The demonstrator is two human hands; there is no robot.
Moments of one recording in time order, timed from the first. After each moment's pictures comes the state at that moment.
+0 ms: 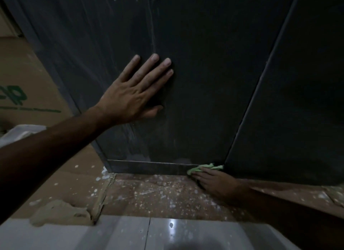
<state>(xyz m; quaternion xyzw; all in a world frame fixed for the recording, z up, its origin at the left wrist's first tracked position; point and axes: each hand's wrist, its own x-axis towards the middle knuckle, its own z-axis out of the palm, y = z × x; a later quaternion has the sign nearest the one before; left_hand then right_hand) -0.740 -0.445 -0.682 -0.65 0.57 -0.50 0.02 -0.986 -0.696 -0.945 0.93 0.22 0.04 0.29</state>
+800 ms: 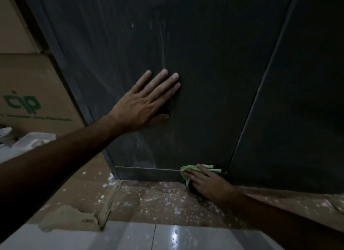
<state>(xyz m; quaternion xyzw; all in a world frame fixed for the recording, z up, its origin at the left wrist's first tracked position) -0.746 -0.440 -0.676 -0.66 0.57 -0.49 0.05 -0.971 -0.656 -0.907 0.91 0.22 0.01 0.35</state>
